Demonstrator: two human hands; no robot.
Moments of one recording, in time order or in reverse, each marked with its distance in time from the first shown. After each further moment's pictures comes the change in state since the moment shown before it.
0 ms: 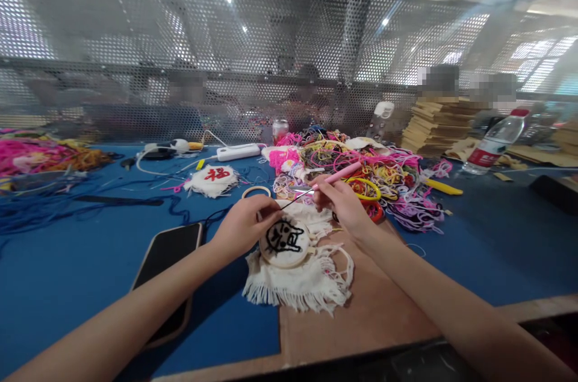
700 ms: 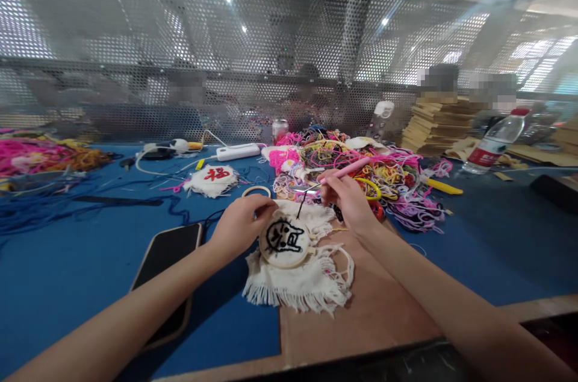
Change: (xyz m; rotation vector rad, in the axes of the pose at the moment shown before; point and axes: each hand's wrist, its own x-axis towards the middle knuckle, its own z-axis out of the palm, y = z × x) left_hand 0.000 -0.005 0.000 0.099 0.044 -0.041; right_hand 0.004 -0.003 -0.003 0.077 0.113 -0.069
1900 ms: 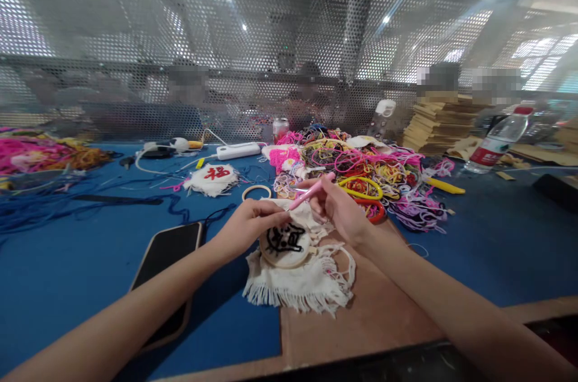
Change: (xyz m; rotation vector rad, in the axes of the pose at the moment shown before) left_hand -0.001 0.010 0.000 -0.596 -0.189 -0.111; right_hand -0.015 0.000 0.010 0.079 -0.329 0.152
